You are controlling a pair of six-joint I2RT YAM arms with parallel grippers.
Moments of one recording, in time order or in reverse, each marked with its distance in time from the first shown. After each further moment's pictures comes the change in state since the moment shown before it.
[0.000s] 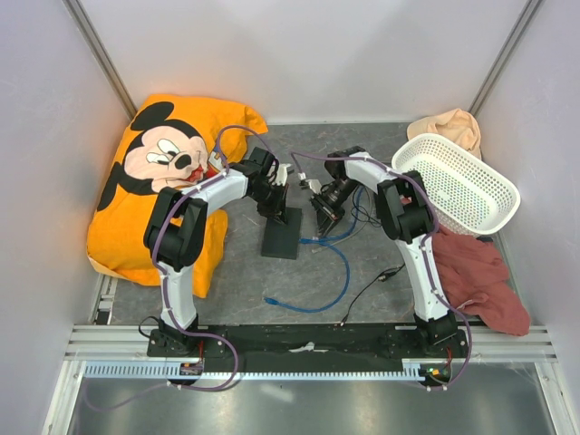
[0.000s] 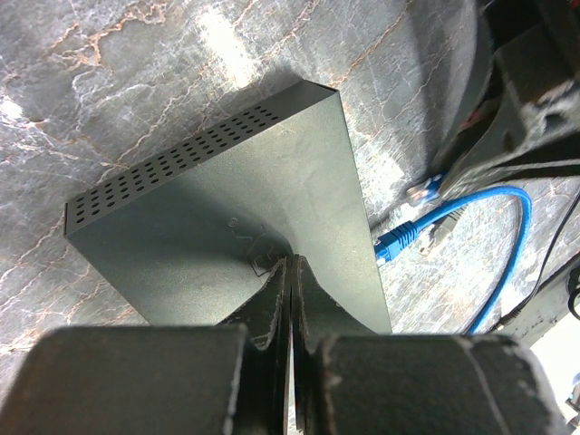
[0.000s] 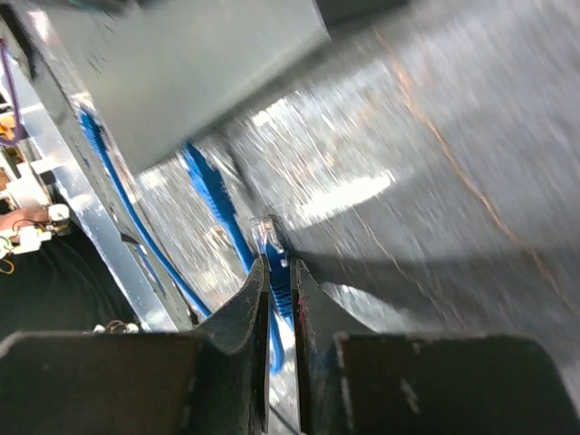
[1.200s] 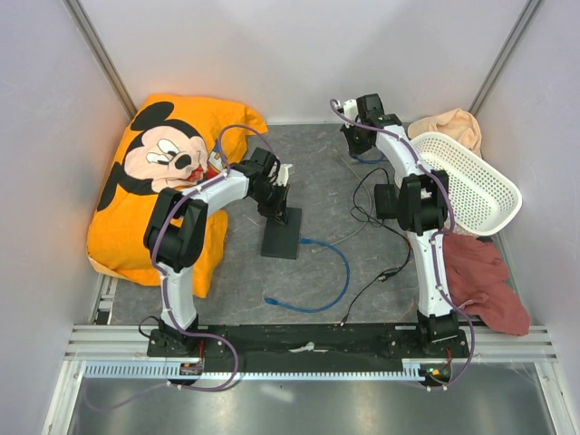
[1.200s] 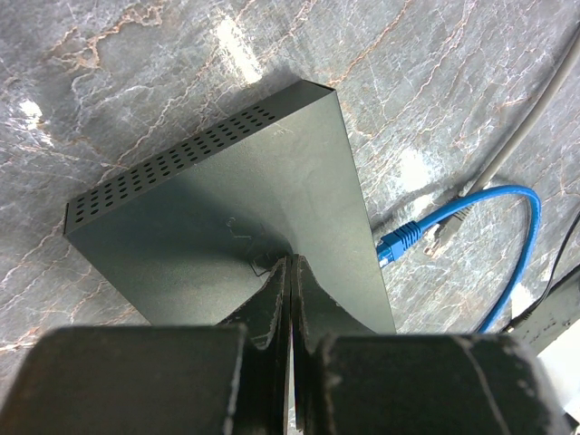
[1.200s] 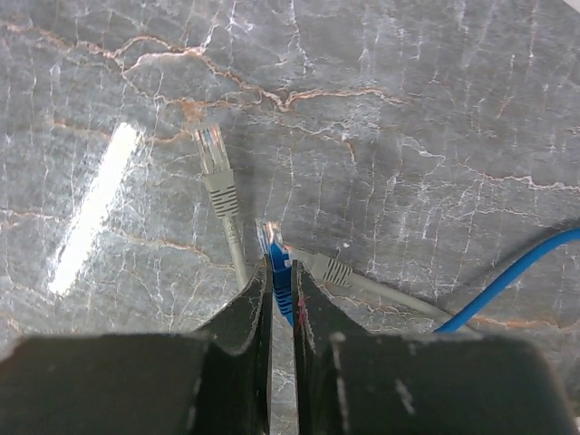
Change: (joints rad) left arm -0.011 -0.008 -0.003 0.002 -0.023 0.012; right arm -0.192 0.051 0.396 0.512 0.663 0.167
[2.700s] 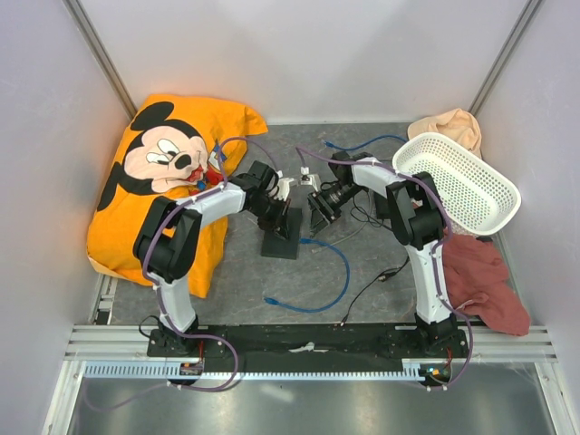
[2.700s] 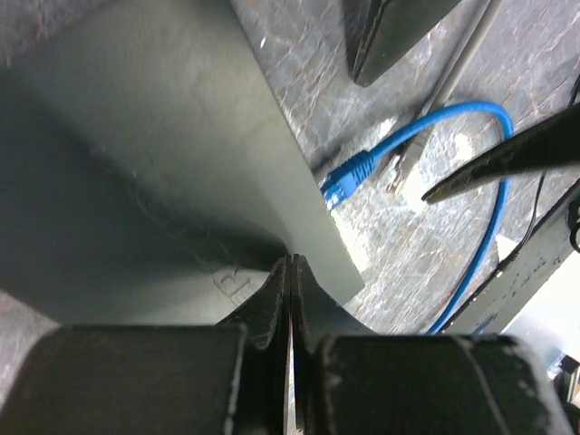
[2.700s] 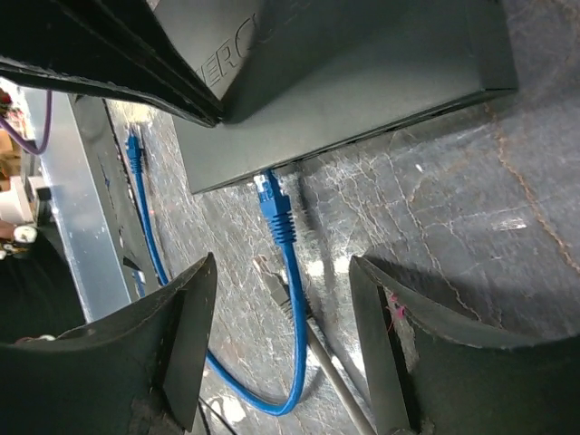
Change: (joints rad) left arm -0.028 -0.108 -0.171 0.060 0.109 0.042; right arm 0.192 -0.222 -0.632 -0.249 -0.822 -0.192
